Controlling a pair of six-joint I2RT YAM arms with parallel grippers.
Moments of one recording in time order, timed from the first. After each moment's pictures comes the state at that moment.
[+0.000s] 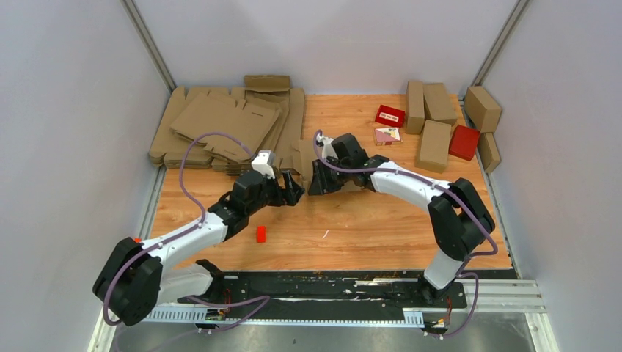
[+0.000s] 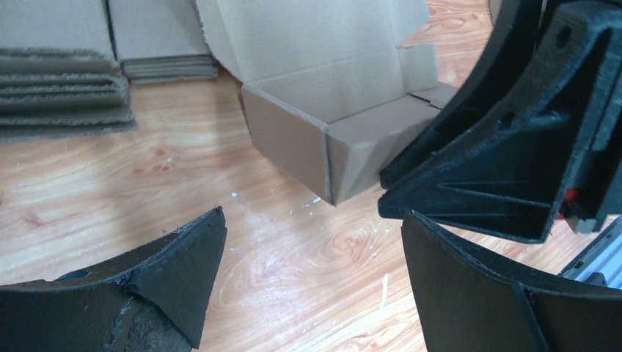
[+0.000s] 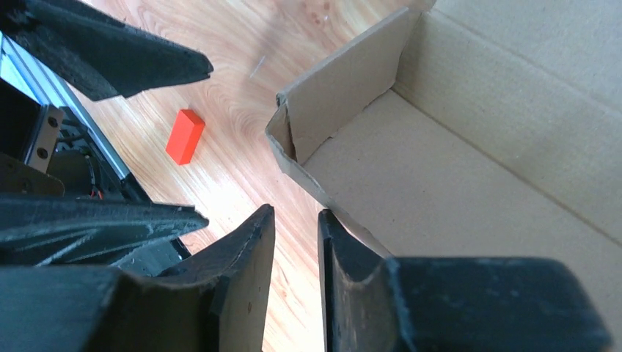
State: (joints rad) left arm -0.61 1.12 0.49 0.21 0.01 -0.56; right arm 0.68 1.69 1.13 -0.23 -0.42 0.35
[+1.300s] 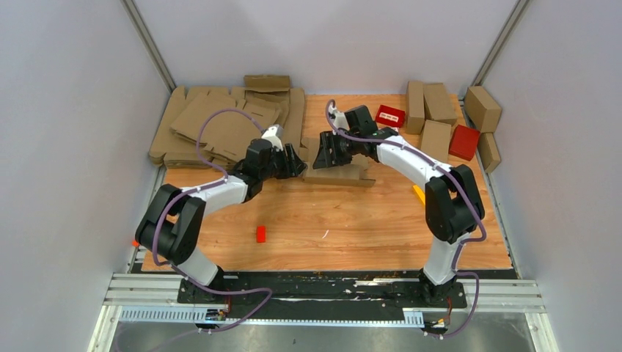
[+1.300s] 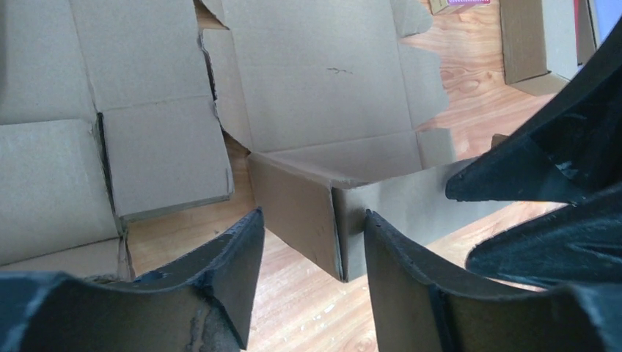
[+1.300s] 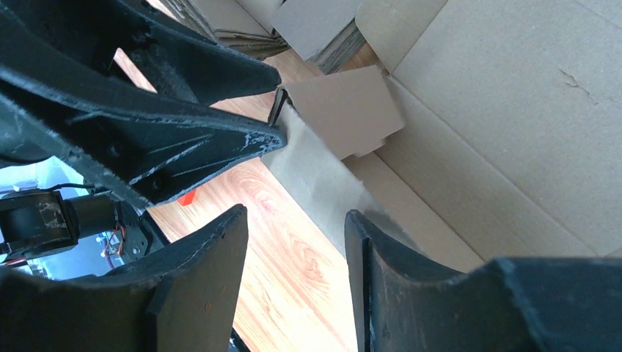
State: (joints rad) left arm -0.46 1.57 0.80 0.30 0.18 -0.56; right arm 0.50 1.84 1.43 -0.40 -0.52 0.30
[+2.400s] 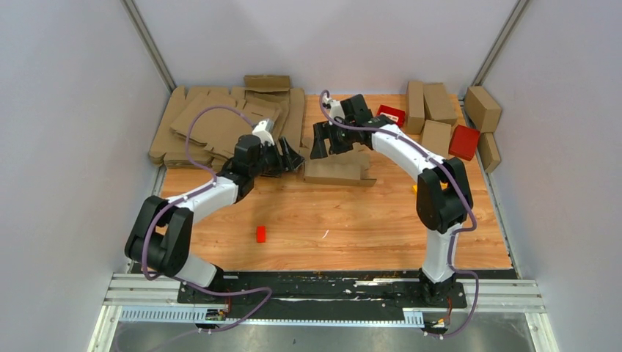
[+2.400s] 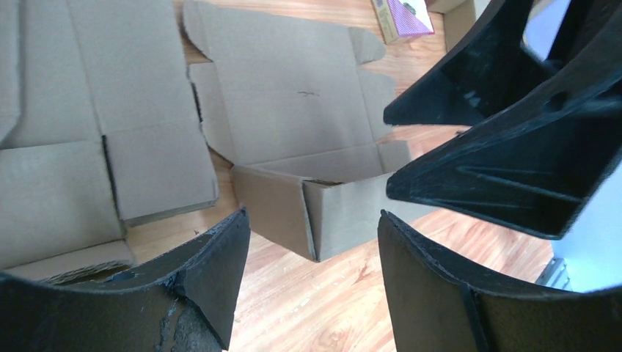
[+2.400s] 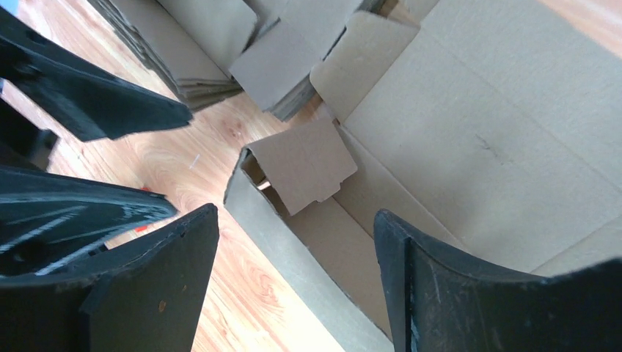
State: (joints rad) left arm -0.41 1.49 0.80 0.31 0.28 -0.59; right arm 0.49 1.93 1.63 -0.50 -0.43 0.18
